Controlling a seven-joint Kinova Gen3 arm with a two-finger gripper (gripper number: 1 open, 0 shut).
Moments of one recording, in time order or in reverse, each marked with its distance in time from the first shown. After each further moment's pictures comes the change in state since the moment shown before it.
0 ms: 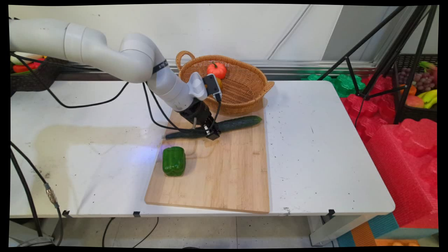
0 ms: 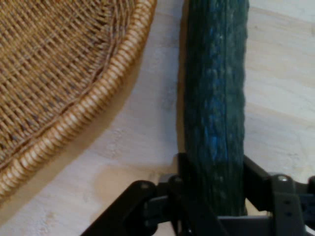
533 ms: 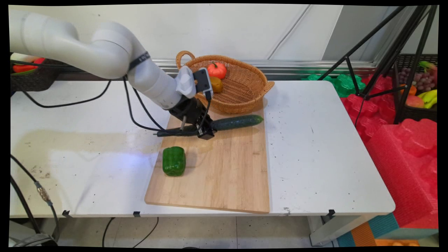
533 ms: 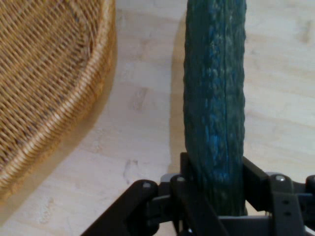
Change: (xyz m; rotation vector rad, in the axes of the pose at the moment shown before) arm -0.005 0.025 -0.058 0.001 0.054 0.078
